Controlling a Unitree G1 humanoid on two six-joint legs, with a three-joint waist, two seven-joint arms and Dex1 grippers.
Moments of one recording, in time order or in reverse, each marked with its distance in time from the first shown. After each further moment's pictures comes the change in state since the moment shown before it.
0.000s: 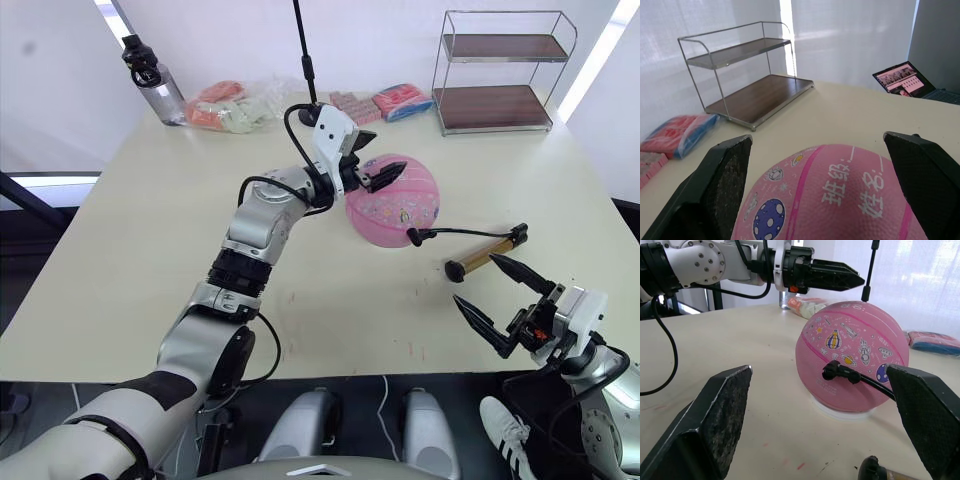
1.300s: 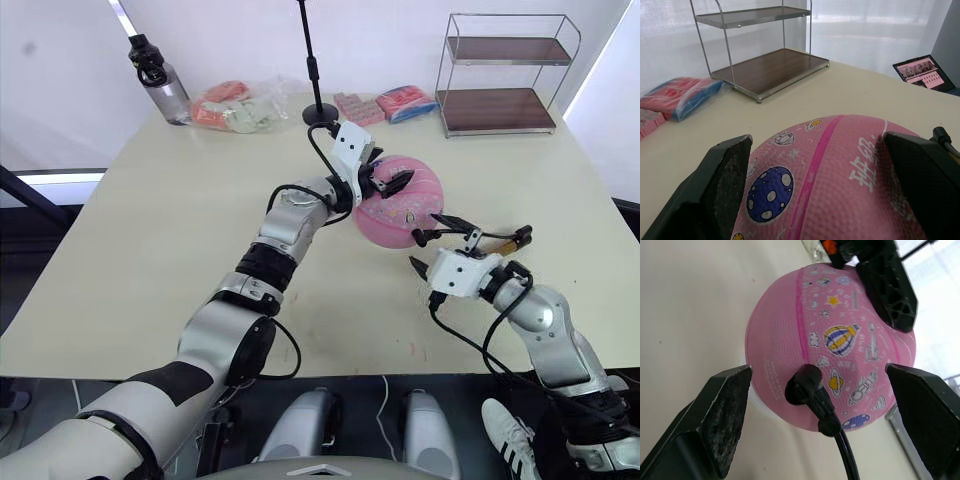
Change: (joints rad) left arm -0.086 -0.114 0.036 0.310 0.059 -0.102 0.089; right arm -0.423 -0.100 0.363 0.137 -0.969 -0.052 -0.453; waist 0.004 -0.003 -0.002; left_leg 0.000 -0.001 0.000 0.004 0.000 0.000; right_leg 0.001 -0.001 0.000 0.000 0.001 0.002
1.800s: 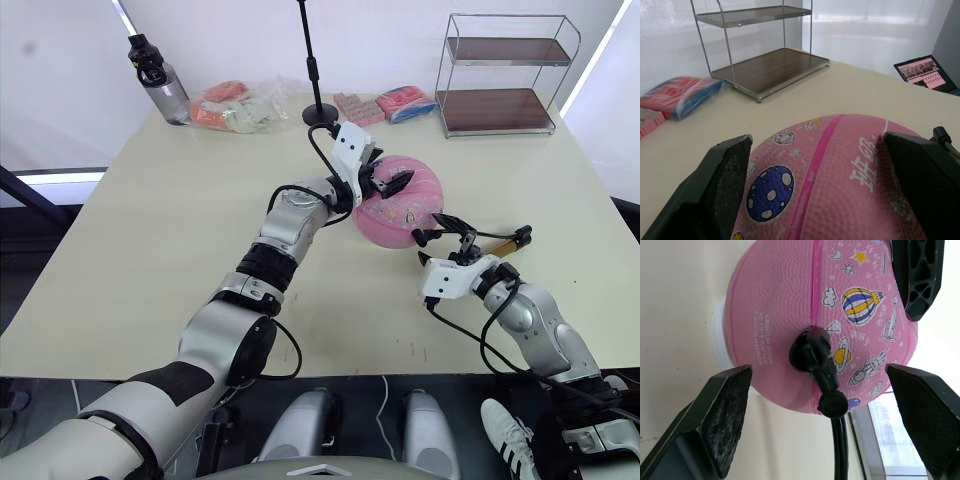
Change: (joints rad) left arm 0.000 -0.002 0.002 0.002 0.009 0.000 0.001; right arm -0.044 0.009 0.038 0.148 -0.205 -0.100 -0.205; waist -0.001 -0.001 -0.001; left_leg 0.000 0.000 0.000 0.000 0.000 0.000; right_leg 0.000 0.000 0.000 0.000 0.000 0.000
